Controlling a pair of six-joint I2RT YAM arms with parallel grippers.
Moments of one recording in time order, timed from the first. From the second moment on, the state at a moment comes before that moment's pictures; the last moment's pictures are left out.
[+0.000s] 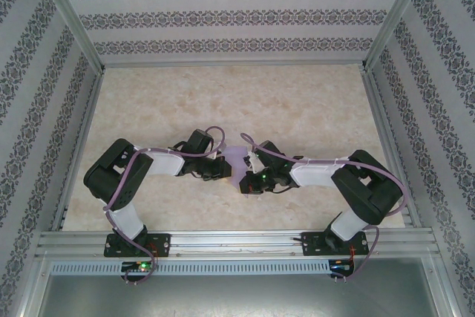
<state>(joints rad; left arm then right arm) -0.55 1.75 0.71 0.06 0.63 -0.71 0.73 1.59 0.62 -0.07 -0.59 0.68</state>
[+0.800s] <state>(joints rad) -0.55 1.70 0.74 -0.01 0.58 -0.67 0.73 1.63 0.62 -0.05 -0.60 0.68</state>
